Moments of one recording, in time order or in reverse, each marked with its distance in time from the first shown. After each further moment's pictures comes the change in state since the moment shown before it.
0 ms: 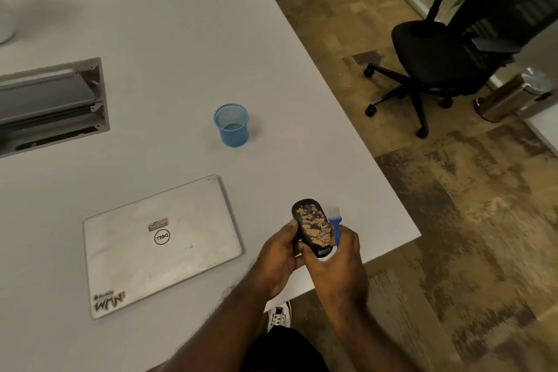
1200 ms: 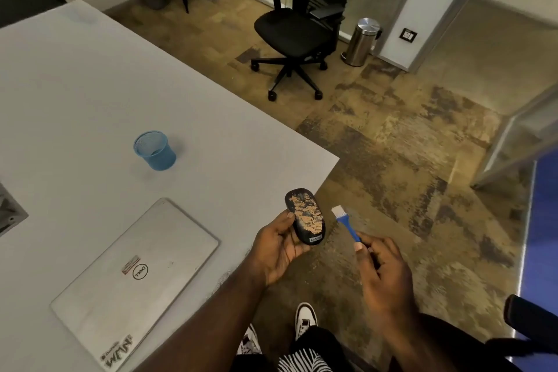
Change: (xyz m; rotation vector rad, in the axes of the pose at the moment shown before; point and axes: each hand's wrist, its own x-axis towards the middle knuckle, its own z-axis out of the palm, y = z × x) left_hand -0.090 -0.031 0.021 0.059 -0.357 -0.300; right_hand -0.195 0.036 -0.081 0.359 0.461 0.185
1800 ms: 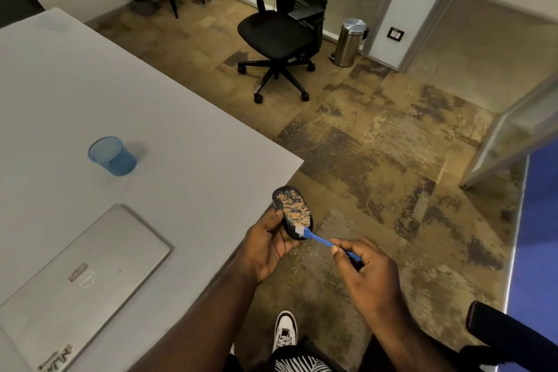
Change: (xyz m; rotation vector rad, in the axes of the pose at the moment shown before) left_hand 0.058 -0.069 0.074 0.023 0.032 0.065; right_hand 0.051 0.062 -0.085 0.032 -0.085 -0.050
